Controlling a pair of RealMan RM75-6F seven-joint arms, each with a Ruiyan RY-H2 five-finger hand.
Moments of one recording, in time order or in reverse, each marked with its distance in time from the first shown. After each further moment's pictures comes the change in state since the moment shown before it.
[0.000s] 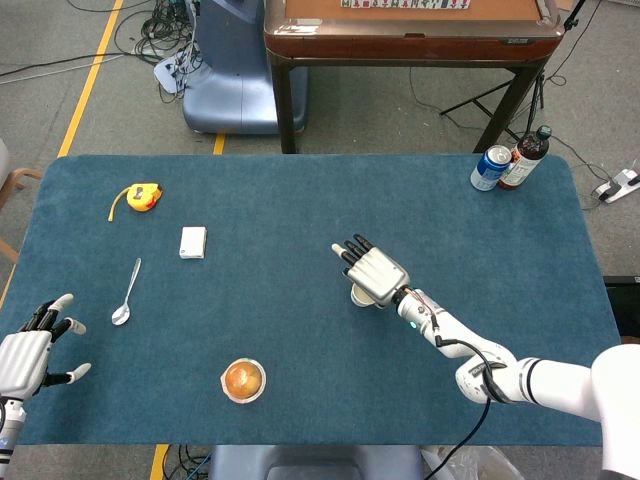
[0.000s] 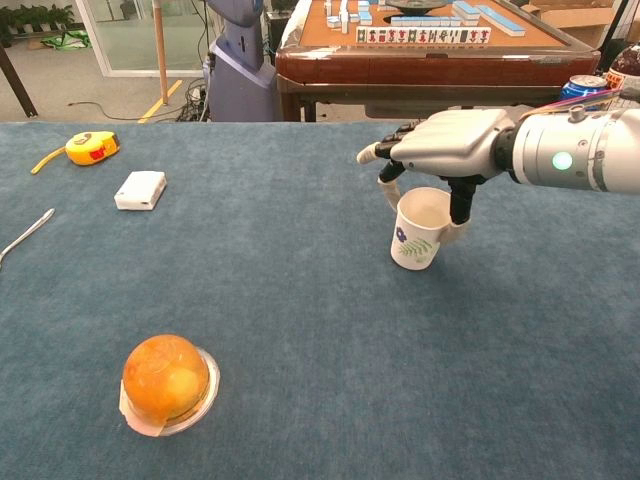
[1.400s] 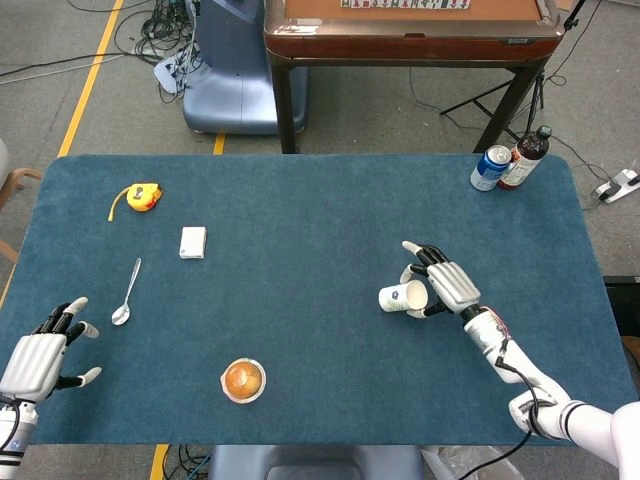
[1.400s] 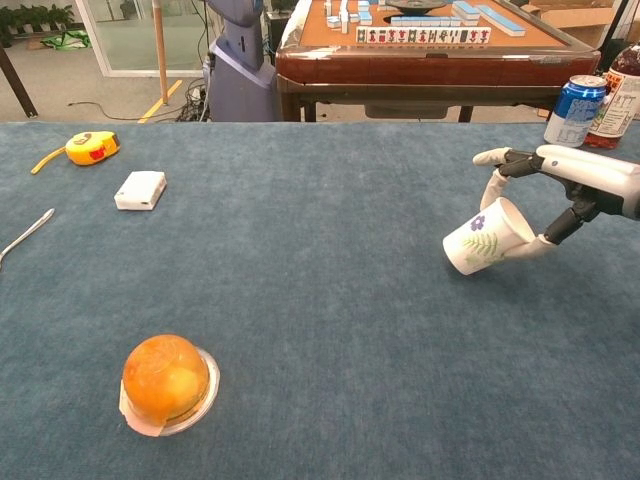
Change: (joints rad) left arm -0.006 -0.017 0.017 -0.018 0.030 0.006 0.058; right arm -0.350 -0.133 -0.046 0.394 -0.329 0.294 1.038
